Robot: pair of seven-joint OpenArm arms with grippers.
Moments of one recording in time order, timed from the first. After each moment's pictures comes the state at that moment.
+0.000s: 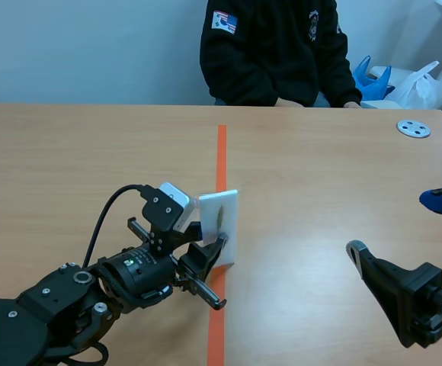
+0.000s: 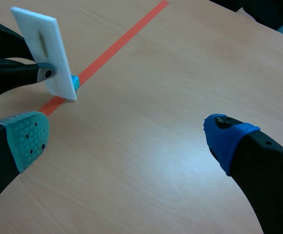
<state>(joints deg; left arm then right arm) 0.4 -10.9 26.8 63.9 -0.1 -19.0 -18.1 -45.5 30.6 12.3 114.0 14.7 24.4 5.1</state>
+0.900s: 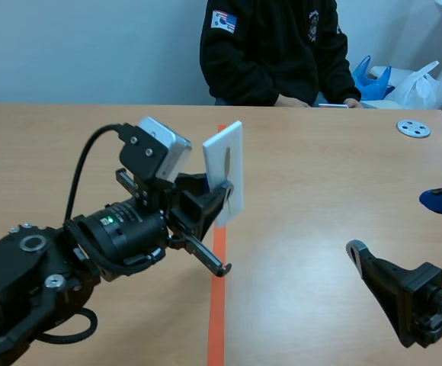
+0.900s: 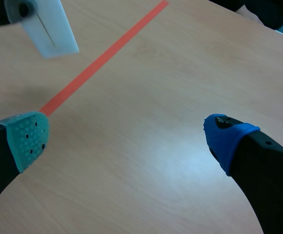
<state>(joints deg) 7.7 -16.1 23.9 90.7 -4.5 -19.5 -8.9 -45.5 30.6 12.3 114.0 14.7 24.4 5.2</state>
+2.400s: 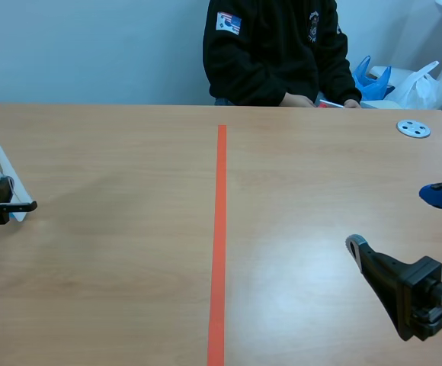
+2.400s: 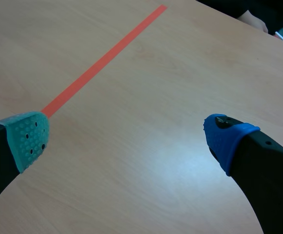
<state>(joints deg) -7.9 -26.6 1.2 46.6 -21.6 -12.0 -18.7 -44.7 30.6 12.3 114.0 14.7 24.4 5.3</state>
